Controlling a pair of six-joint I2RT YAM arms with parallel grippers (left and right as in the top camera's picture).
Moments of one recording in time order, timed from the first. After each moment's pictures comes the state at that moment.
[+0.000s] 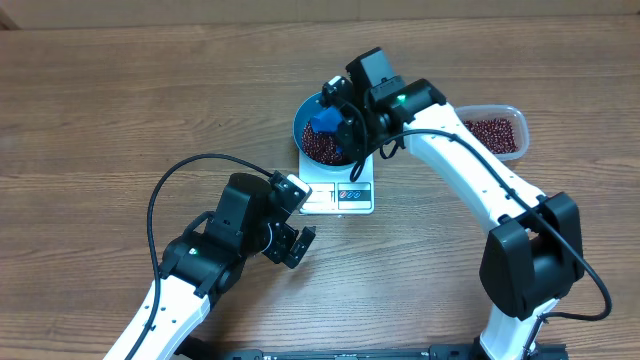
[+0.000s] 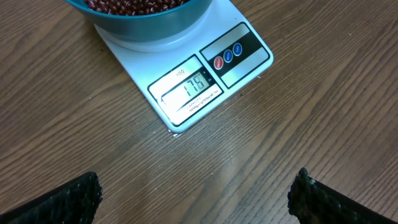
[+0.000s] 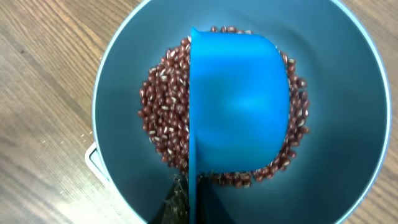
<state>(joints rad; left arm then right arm) -0.48 1.07 0.74 -0.58 0.14 0.13 0.47 1.94 1.65 -0.88 -0.23 -0.24</state>
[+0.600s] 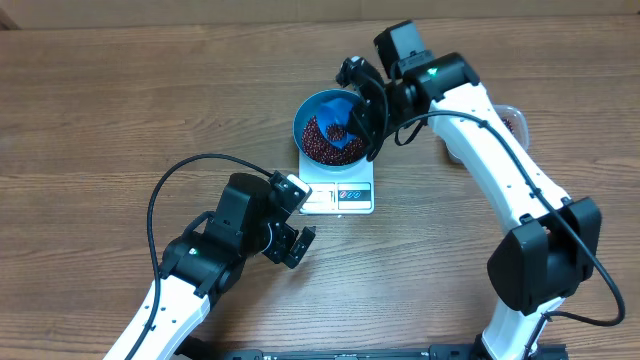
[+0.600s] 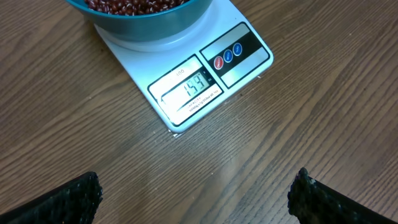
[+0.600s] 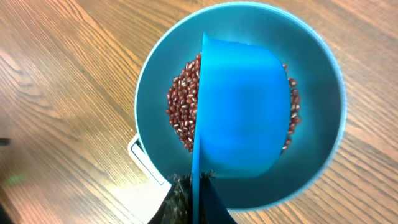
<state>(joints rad) -0.48 1.07 0.74 -0.58 0.14 0.13 0.38 1.94 1.81 -1.06 -0.39 -0.24</state>
